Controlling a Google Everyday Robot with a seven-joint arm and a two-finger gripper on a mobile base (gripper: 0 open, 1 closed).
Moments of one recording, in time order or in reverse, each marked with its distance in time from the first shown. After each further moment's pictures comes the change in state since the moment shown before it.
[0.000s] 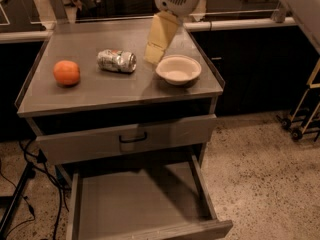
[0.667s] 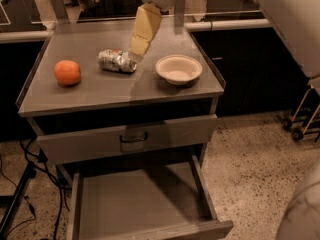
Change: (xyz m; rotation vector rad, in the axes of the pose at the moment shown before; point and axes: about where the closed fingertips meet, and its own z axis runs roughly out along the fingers) arm -0.037 -0.013 0.011 -0.006 -0.031 -0.033
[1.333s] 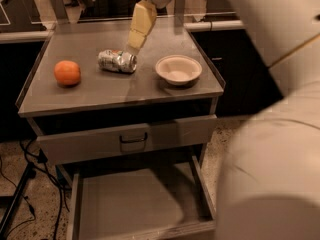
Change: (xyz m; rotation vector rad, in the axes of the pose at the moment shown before) arm -0.010 -0.035 0.026 -0.024 -0.003 0.026
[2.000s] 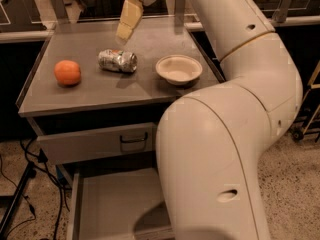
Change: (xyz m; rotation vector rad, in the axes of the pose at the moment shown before) arm -0.036 -0.054 0.042 0.000 -0.068 0.012
